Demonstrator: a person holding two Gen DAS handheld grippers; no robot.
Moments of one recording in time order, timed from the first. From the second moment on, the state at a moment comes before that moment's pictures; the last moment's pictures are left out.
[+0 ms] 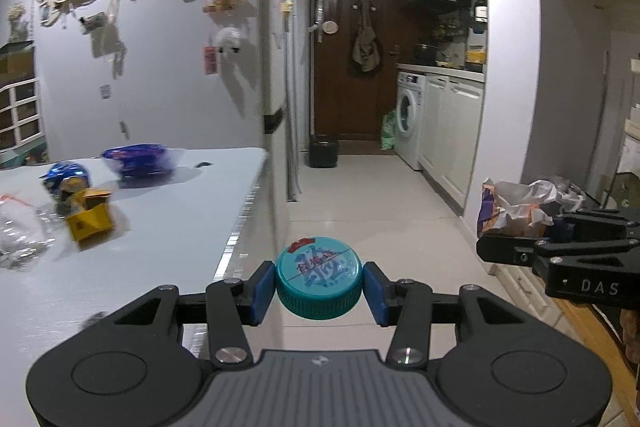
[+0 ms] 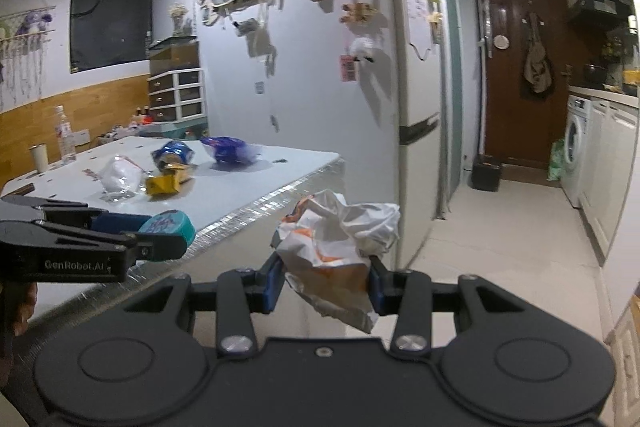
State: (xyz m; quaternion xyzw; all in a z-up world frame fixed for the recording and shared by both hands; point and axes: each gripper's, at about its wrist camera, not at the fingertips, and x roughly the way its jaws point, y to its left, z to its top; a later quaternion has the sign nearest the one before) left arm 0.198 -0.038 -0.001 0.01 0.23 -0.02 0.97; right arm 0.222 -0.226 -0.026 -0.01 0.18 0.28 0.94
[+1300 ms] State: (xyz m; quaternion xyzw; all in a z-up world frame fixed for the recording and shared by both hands) left arm 0.367 -0.078 -0.240 -0.06 0.43 -0.09 0.89; right arm 0.357 -0.255 -0.211 -0.04 0.44 0.19 0.88
